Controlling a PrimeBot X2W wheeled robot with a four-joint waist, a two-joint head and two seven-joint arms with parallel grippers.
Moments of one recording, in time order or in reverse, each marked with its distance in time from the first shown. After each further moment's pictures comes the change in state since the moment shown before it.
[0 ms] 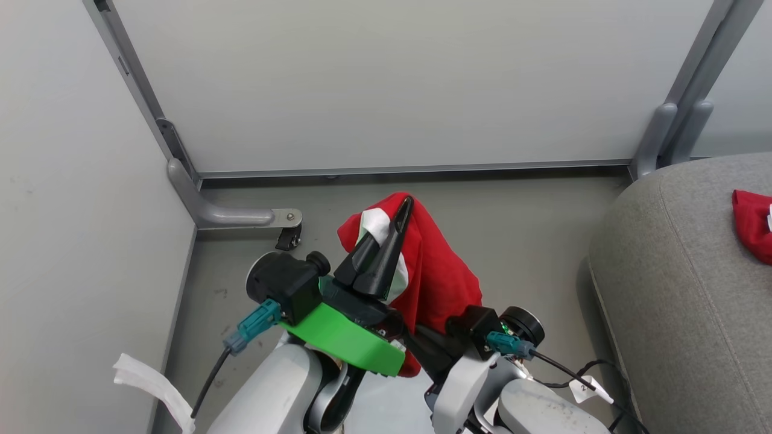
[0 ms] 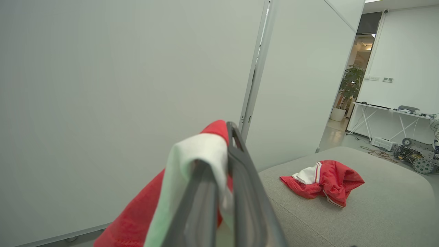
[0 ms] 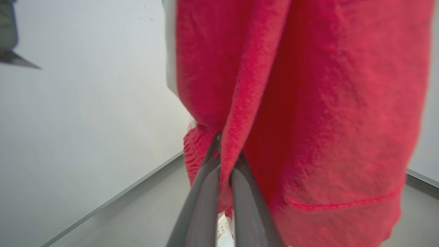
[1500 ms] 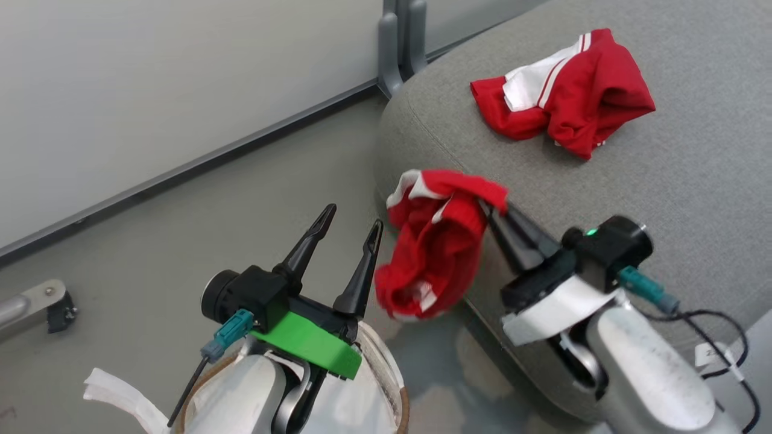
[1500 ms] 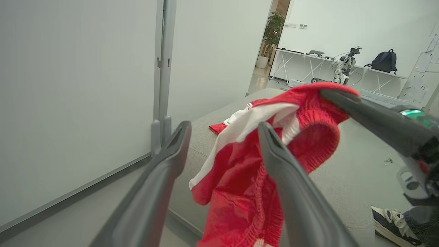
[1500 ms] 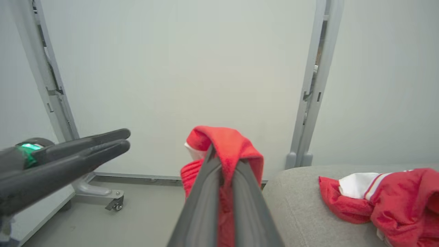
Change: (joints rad) left arm 0.047 0.048 0.093 0.076 0.102 0.000 0.000; right arm 0.070 -0.093 -0.359 -0.427 -0.122 0.000 0.000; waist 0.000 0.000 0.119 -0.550
